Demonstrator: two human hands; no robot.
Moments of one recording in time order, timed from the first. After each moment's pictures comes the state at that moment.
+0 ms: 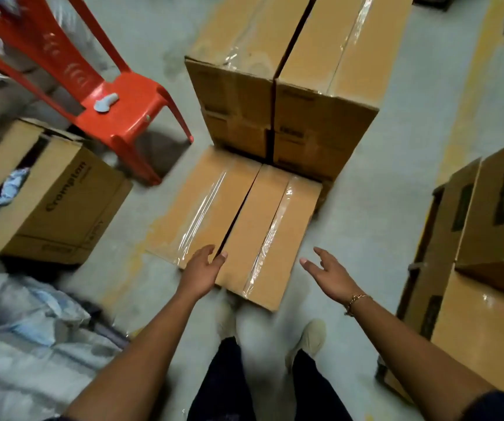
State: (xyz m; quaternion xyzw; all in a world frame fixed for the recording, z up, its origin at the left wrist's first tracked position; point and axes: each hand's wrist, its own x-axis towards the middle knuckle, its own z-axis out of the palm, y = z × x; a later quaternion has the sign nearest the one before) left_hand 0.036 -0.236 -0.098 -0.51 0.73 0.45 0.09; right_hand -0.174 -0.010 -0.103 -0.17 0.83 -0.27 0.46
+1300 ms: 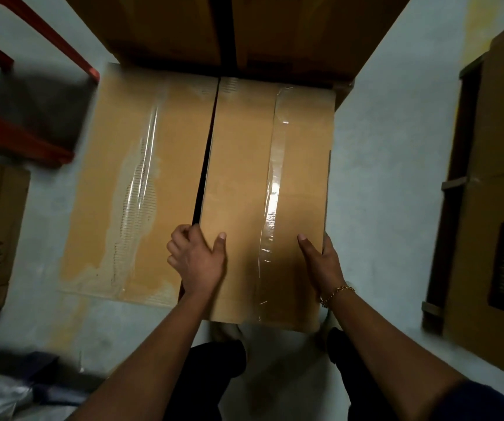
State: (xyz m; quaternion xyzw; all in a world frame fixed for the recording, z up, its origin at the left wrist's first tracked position) left_hand -0.033 -0.295 -0.426 -0.49 0.83 0.25 0.08; right_hand -0.134 -0.079 -0.450 0.19 0.77 -0.49 0.36
